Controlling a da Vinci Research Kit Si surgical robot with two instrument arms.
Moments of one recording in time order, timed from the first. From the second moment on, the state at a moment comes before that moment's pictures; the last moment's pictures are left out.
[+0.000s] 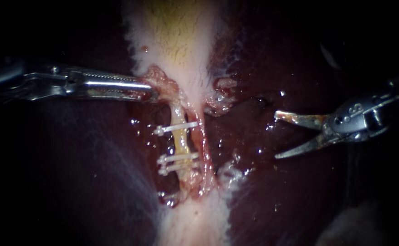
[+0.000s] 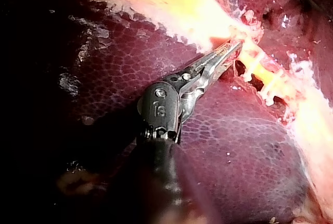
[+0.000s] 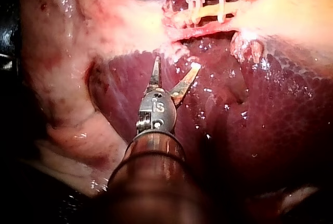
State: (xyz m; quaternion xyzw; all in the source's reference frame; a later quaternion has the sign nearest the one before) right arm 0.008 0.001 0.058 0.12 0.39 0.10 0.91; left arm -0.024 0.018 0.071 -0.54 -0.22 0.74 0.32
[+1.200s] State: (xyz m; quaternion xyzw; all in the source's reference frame) right arm 0.019 -0.002 0.061 0.25 0.40 0.13 0.87; left arm -0.018 0.019 0.064 -0.55 -0.25 0.72 0.35
